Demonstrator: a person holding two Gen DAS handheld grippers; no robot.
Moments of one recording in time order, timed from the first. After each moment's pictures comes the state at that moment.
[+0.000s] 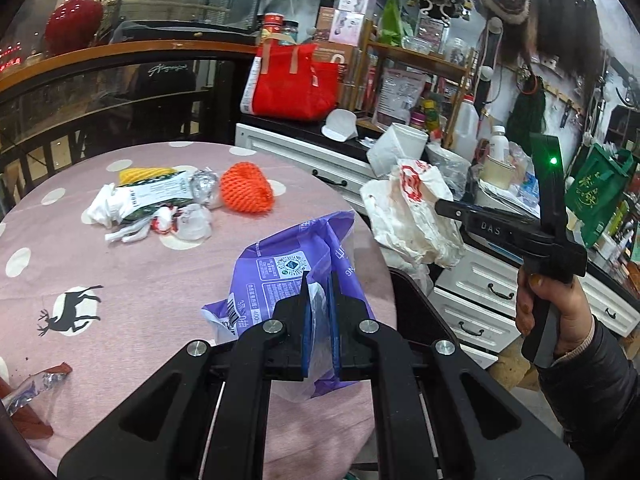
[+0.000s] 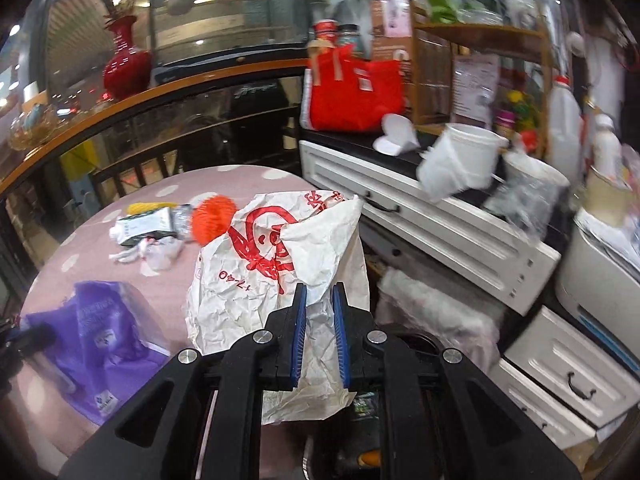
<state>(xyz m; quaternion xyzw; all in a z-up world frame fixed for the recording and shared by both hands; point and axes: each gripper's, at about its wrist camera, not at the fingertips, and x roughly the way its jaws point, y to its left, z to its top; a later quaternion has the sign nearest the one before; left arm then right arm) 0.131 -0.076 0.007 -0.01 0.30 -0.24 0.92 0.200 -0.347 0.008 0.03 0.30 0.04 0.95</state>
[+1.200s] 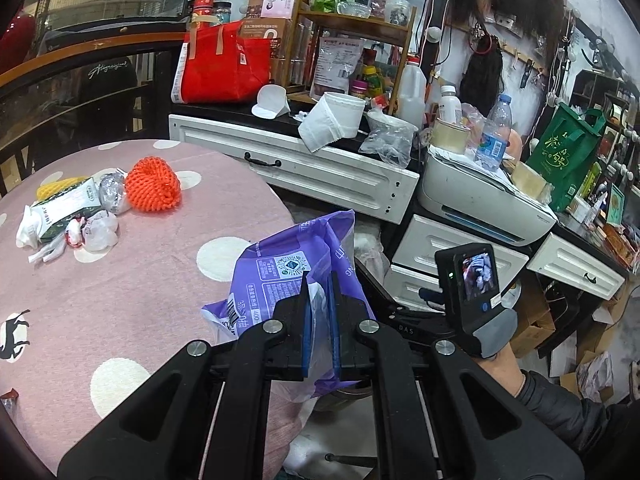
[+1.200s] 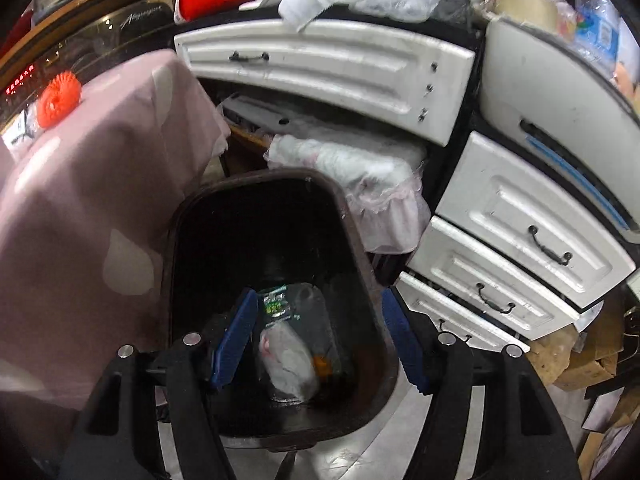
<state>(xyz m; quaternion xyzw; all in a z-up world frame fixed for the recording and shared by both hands) 0.137 -0.163 -0.004 0.02 0.32 -0.32 0.89 0.179 -0.424 -0.142 0.05 0.44 -0.12 0.89</state>
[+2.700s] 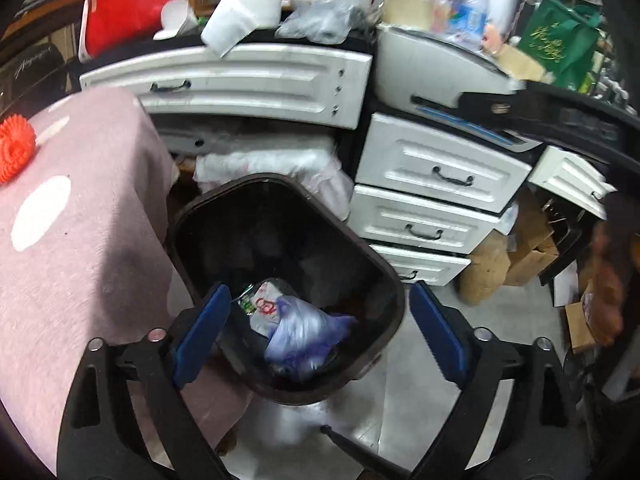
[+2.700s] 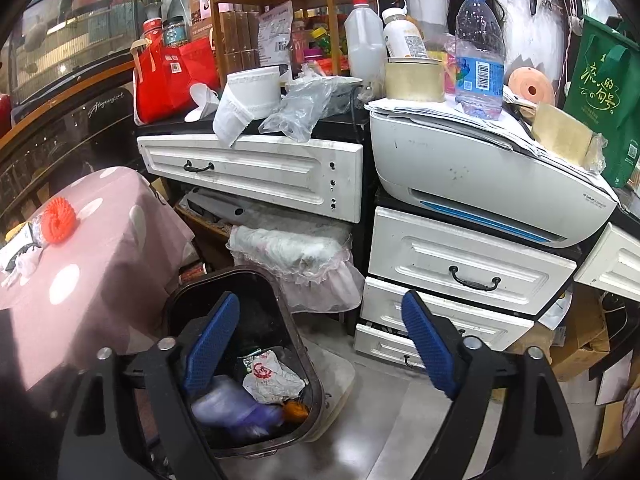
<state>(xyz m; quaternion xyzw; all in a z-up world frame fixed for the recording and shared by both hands) 0.148 -0.299 -0.124 0.12 0.40 -0.38 0.82 0.120 -0.474 -0.051 0.10 0.33 -0.20 0.92</state>
